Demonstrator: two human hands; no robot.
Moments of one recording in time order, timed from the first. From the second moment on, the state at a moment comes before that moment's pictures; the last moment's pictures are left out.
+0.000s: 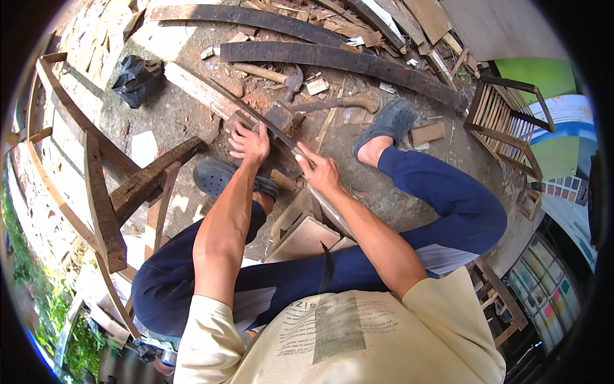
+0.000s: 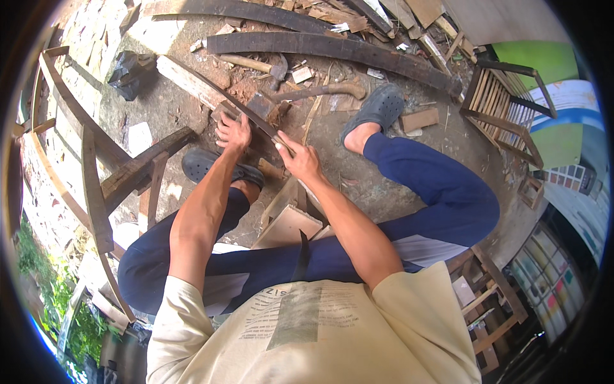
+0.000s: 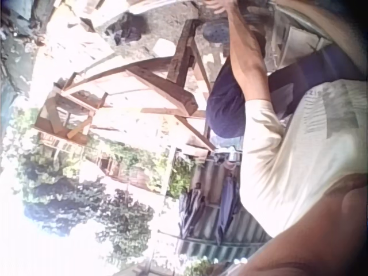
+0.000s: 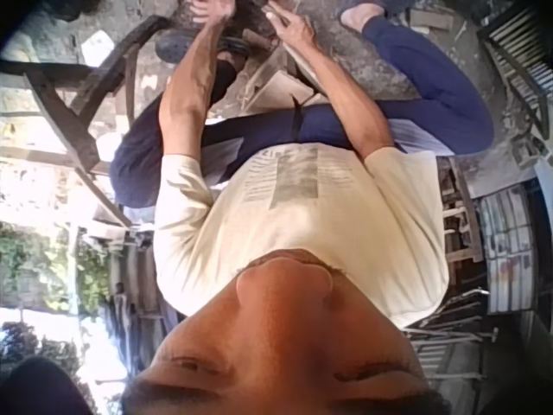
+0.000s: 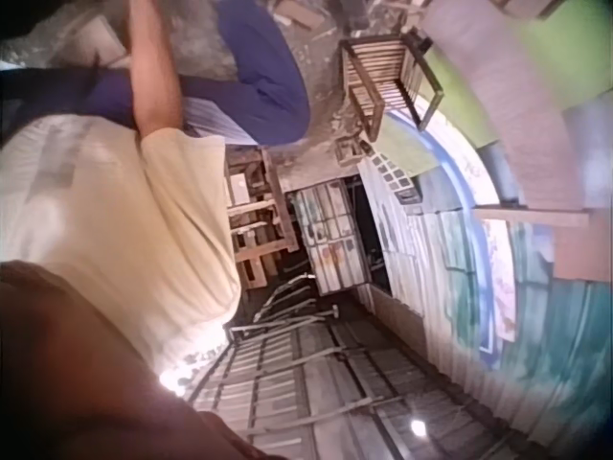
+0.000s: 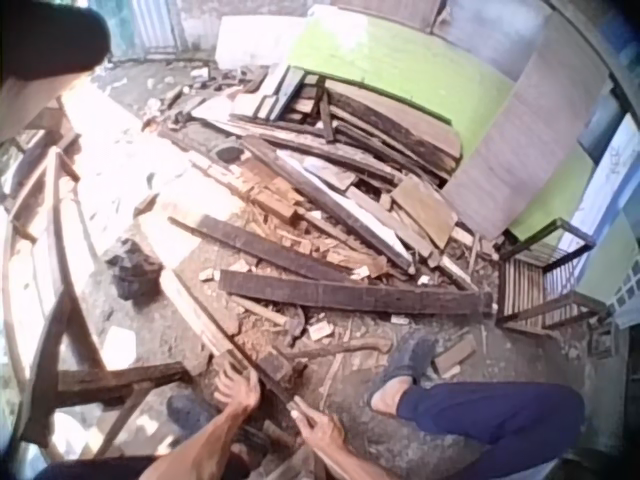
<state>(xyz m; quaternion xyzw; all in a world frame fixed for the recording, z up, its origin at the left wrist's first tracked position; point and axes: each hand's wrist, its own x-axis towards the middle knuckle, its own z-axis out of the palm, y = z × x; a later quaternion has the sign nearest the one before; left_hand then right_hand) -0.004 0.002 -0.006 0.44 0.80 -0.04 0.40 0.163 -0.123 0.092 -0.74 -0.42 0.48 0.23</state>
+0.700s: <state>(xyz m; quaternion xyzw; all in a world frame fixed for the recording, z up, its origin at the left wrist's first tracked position) -0.001 0.001 -0.007 0.45 0.80 -0.04 0.40 0.156 -0.114 0.107 -0.75 -0.41 0.47 0.20</state>
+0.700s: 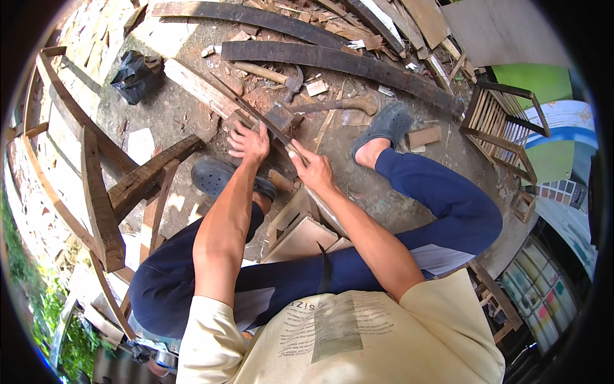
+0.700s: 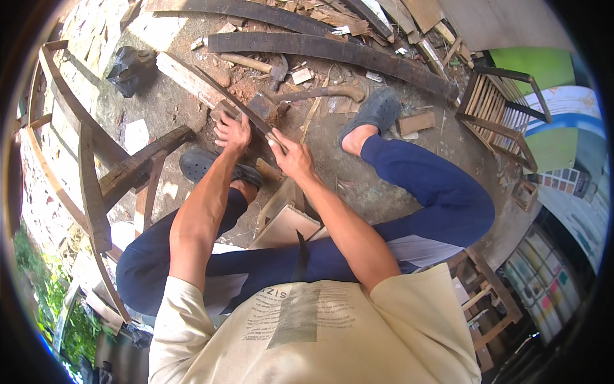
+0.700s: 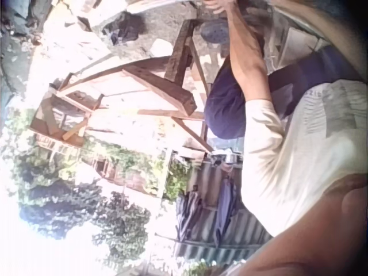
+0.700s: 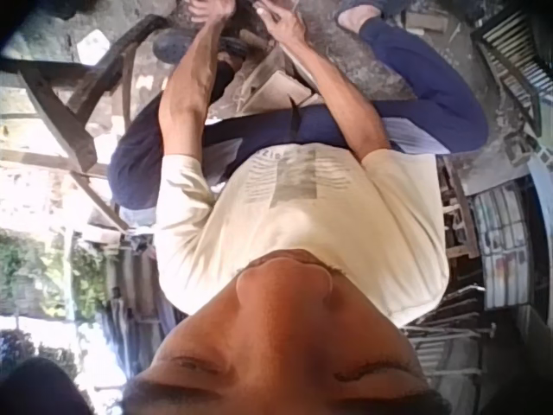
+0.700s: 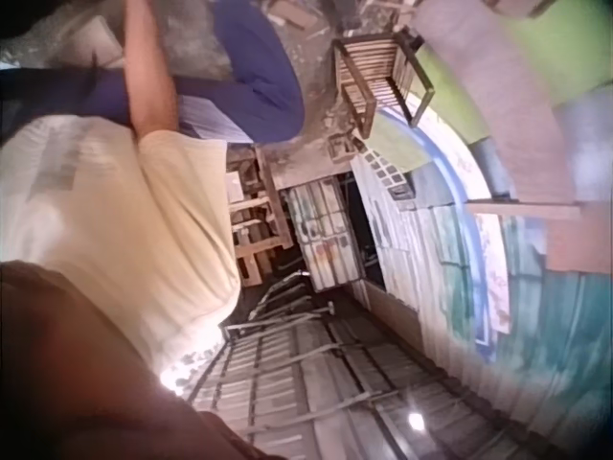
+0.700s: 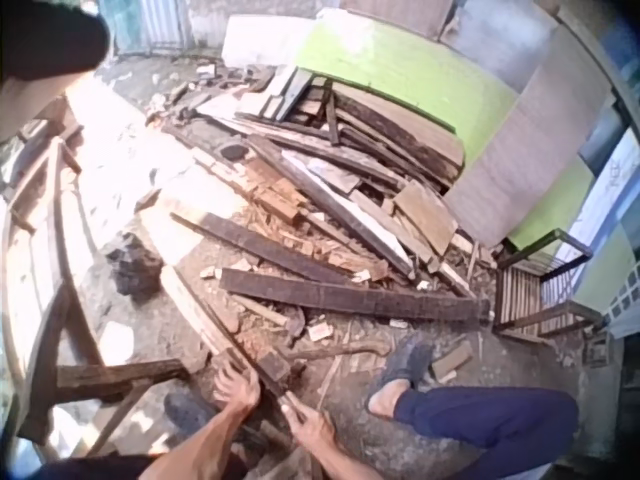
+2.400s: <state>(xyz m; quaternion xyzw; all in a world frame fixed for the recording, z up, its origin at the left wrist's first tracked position) -0.068 -0.013 0.046 0.74 0.60 -0.14 0.25 0.262 -0.150 0.332 -0.60 -0.51 0.50 0.35</state>
